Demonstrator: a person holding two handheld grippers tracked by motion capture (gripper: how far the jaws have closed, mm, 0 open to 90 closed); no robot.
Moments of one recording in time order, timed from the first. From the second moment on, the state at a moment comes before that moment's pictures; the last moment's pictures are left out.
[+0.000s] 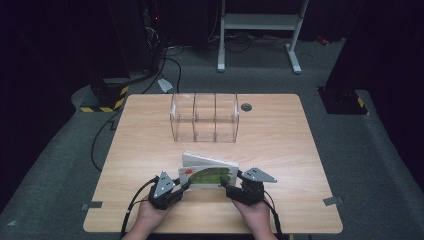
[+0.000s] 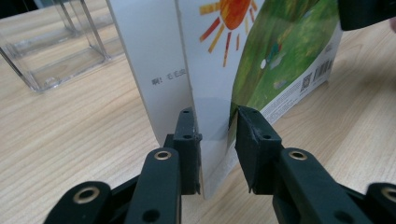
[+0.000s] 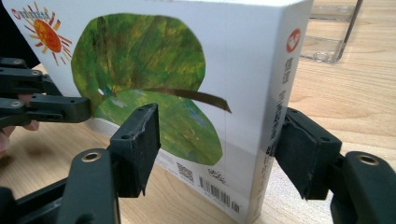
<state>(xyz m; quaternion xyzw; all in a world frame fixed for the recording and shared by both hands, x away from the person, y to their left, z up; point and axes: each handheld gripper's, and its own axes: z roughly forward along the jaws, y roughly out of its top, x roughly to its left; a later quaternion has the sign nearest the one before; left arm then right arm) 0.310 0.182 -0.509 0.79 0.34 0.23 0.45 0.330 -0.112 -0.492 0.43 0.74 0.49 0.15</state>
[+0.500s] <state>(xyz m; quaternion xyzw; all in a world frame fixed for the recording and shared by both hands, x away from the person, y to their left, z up) 0.313 0.186 -0.516 0.79 0.36 0.23 0.44 0.323 -0.117 -0.487 0.41 0.74 0.51 0.16</state>
